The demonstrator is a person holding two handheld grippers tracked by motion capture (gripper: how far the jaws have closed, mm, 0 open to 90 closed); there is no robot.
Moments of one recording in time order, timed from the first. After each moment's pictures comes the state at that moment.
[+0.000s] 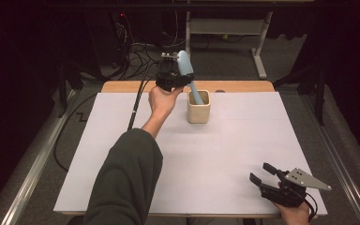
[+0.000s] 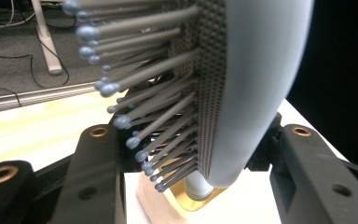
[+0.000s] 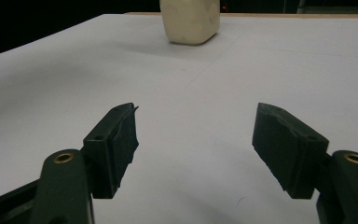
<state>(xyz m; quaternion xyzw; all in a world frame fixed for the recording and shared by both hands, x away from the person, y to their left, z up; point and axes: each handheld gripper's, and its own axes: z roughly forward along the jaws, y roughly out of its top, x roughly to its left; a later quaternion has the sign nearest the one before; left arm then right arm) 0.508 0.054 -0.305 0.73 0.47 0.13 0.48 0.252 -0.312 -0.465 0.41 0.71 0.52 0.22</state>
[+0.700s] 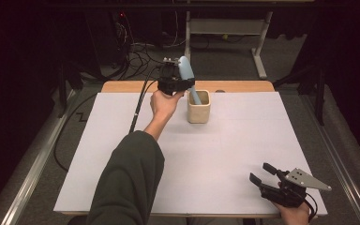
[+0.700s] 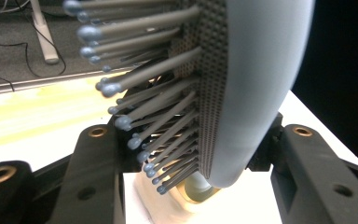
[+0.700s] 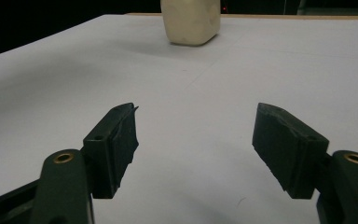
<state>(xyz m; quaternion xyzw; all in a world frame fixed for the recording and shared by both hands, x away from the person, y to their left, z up) 0.512 0.052 -0.323 0.73 0.47 0.11 0.47 0.252 -0.312 -0.465 0.41 0.71 0.52 0.22</state>
